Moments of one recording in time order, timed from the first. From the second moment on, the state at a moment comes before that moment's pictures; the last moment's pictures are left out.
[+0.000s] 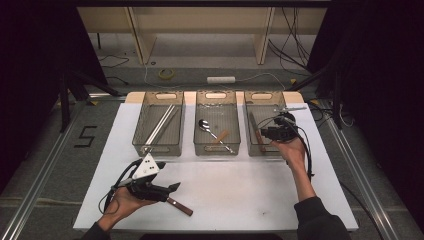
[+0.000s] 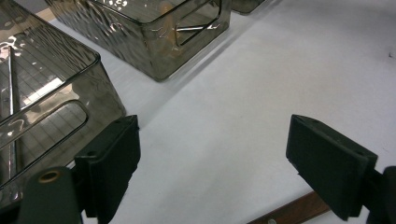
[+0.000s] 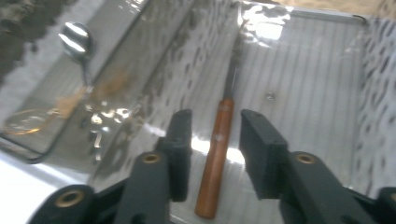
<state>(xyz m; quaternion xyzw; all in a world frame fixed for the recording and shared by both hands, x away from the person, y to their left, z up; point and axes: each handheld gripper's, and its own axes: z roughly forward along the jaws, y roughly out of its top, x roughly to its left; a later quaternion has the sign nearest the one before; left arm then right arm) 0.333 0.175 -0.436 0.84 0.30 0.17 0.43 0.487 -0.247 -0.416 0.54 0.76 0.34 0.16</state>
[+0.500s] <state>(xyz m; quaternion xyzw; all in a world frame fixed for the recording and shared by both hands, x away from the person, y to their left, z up) 0.338 0.171 -0.429 0.88 0.26 0.15 0.37 0.431 -0.245 -0.387 0.44 0.78 0.41 0.18</state>
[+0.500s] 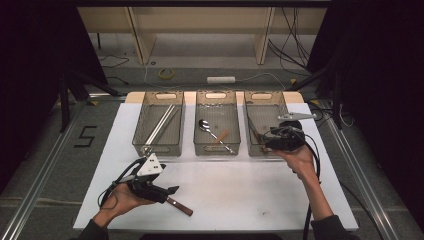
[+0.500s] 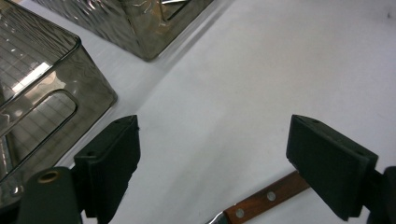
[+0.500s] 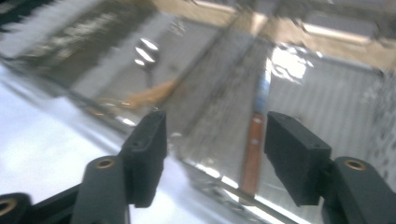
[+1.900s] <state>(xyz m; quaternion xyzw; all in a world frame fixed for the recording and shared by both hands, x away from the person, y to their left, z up) 0.336 0.135 -0.449 0.98 0.08 0.06 0.16 0.331 -0.236 -0.419 0.36 0.78 0.49 0.15</state>
